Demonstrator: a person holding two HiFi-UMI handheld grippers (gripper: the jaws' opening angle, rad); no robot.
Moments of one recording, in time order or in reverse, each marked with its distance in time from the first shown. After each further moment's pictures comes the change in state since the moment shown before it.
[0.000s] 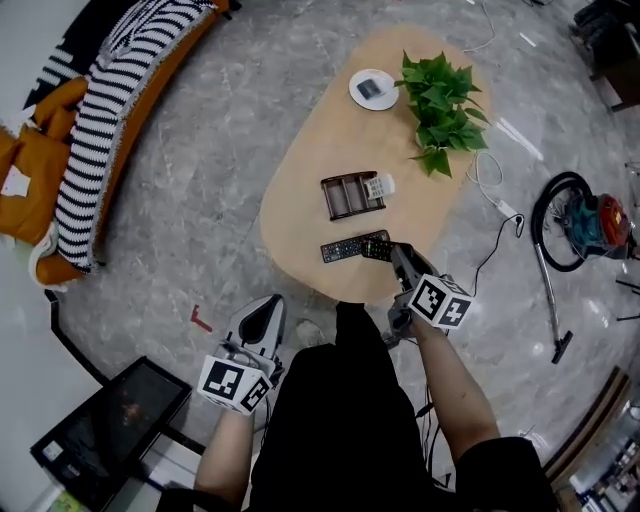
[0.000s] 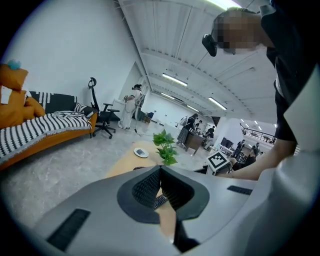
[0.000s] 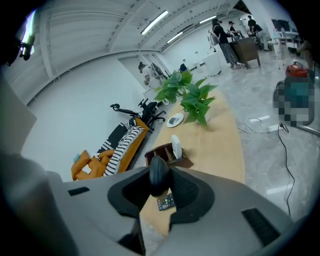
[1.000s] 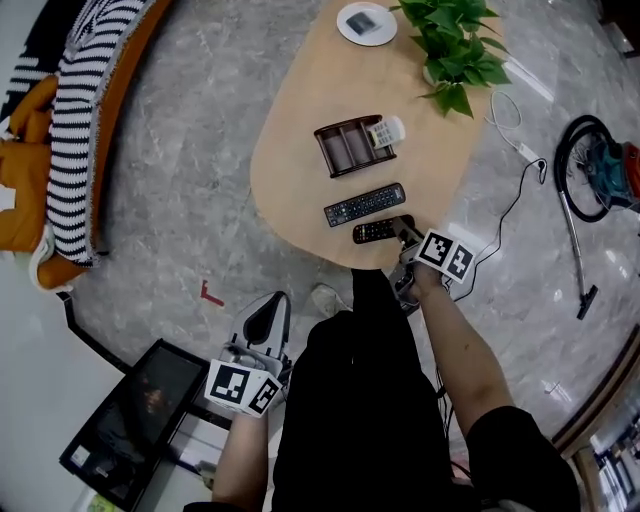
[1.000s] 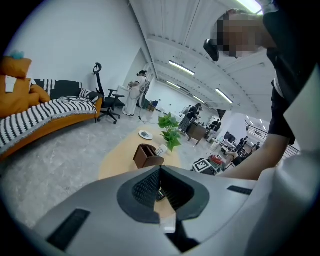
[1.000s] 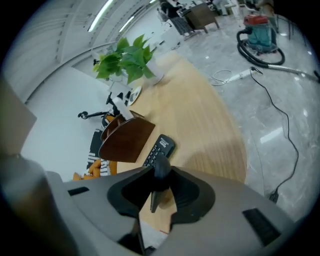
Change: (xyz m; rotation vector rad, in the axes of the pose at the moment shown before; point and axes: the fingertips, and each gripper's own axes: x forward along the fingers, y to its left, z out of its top) left arm 0.002 0.013 -0.081 -0.065 0.134 0.031; right arm 0.069 -0.102 -0.120 0.422 0.166 -0.109
